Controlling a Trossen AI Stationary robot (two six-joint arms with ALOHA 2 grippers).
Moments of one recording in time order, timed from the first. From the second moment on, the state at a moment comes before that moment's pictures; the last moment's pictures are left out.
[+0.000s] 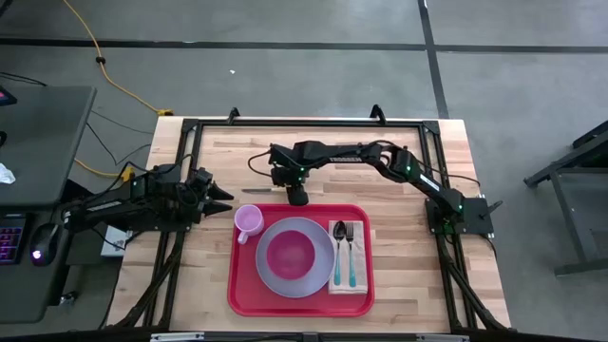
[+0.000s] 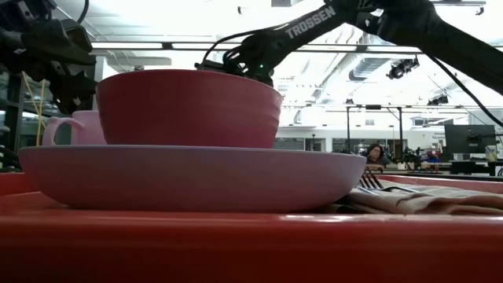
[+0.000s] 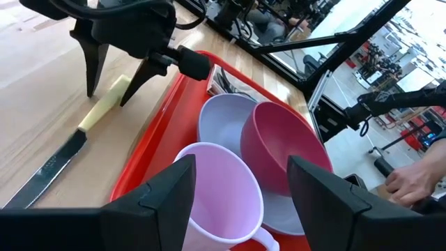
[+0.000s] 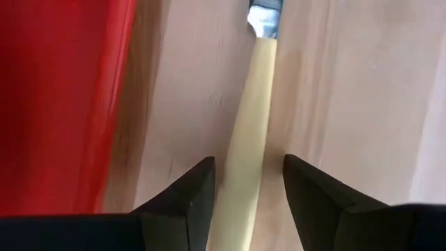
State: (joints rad) left arm 0.22 0.03 0.22 -0.47 0.29 -0.50; right arm -0.23 2.43 2.04 -0.83 -0.18 -0.37
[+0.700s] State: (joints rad) left arm 0.22 0.03 0.22 -0.48 0.29 -0.50; right arm -0.19 2.45 2.02 -0.80 -0.06 -0.39
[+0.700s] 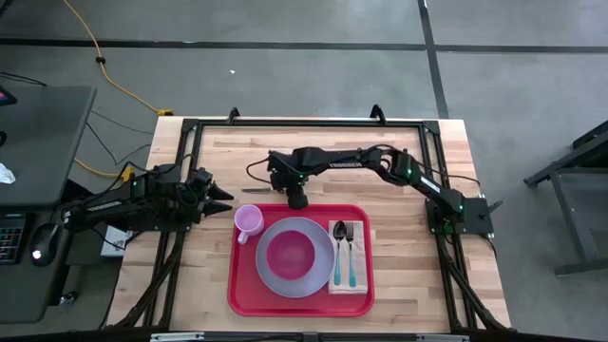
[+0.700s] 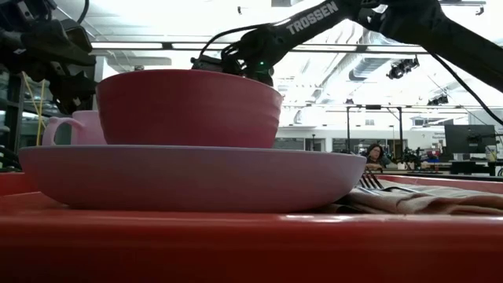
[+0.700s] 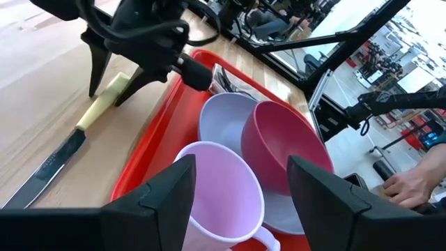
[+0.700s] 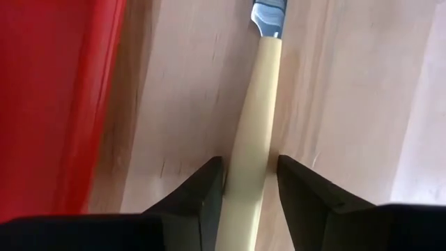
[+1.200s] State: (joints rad) left arm 0.22 0.03 0.22 -0.49 0.29 -0.50; right arm -0.19 2.43 2.02 -0.81 0.06 -0.34
